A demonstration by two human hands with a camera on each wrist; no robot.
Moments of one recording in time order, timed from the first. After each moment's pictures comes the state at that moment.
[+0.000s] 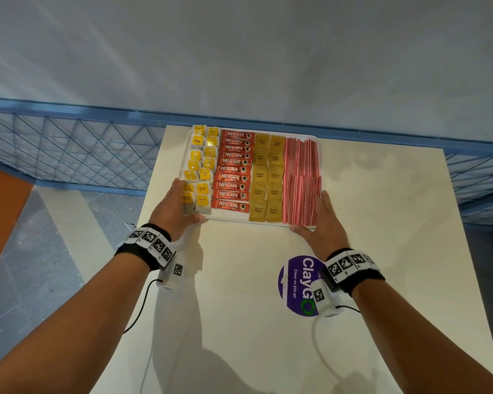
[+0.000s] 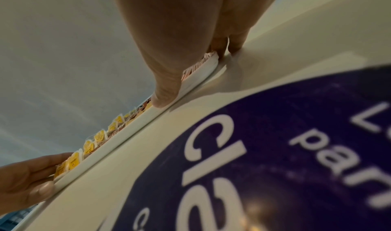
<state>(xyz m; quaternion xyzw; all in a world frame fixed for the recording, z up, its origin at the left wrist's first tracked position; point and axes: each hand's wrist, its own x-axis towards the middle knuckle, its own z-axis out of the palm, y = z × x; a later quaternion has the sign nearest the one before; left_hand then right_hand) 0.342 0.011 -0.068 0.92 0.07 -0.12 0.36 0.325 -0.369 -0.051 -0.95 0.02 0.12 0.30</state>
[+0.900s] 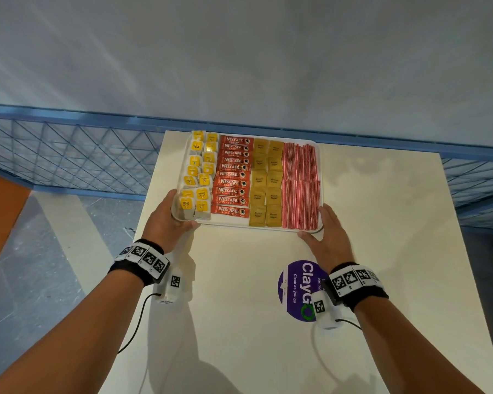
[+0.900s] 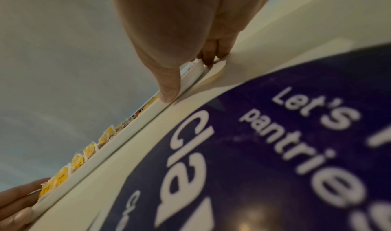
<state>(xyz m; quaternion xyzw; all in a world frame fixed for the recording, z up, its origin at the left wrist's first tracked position) 0.322 0.007 -0.047 0.91 0.11 -0.08 0.39 0.311 -0.377 -0.051 -0.94 0.05 0.09 0.34</state>
